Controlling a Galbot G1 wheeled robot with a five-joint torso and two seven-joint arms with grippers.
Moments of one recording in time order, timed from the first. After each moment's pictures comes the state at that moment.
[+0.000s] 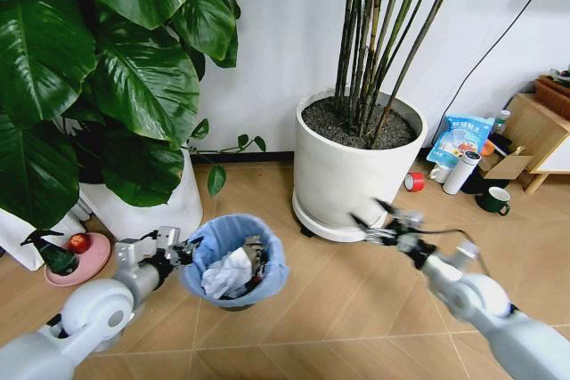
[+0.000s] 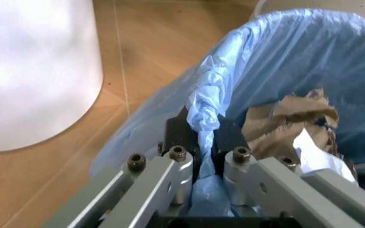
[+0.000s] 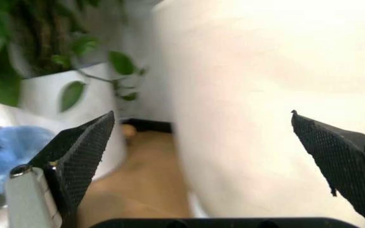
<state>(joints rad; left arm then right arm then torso) 1.29 -0.59 -0.27 -1.97 -1.09 0.32 -0.21 -1.45 0.85 0.57 1.70 0.87 0.29 -0.53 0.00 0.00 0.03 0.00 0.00</state>
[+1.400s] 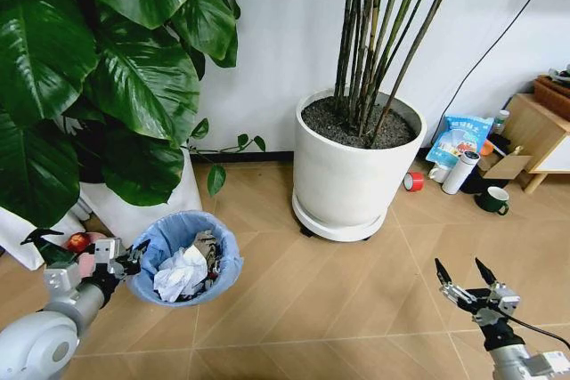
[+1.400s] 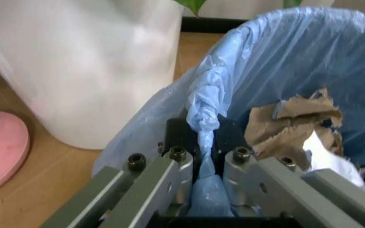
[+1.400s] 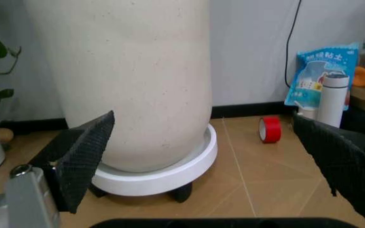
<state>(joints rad) 1.64 -0.74 -0.72 -2.04 -0.93 0.29 -0.13 -1.70 1.26 0.89 1.70 0.62 0.40 -0.44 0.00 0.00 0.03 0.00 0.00</state>
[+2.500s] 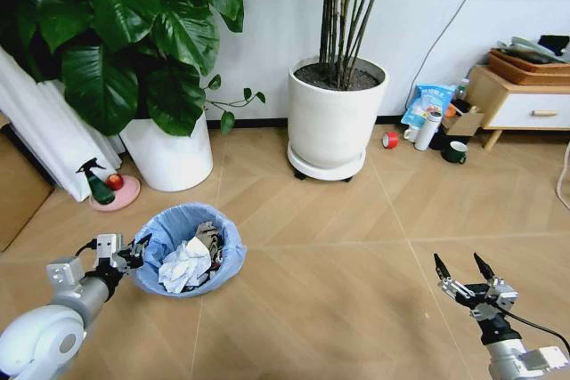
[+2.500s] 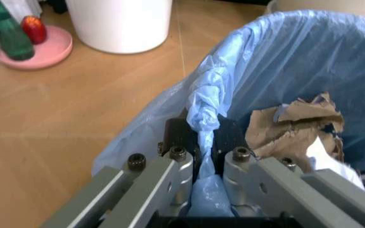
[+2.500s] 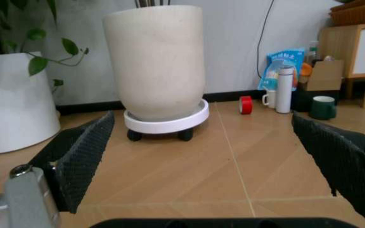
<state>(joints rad) 1.57 -0.77 -0.69 -2.01 -0.94 0.31 -0.14 -1.65 1.27 0.89 1.68 0.62 0.41 -0.46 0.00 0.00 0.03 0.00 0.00</state>
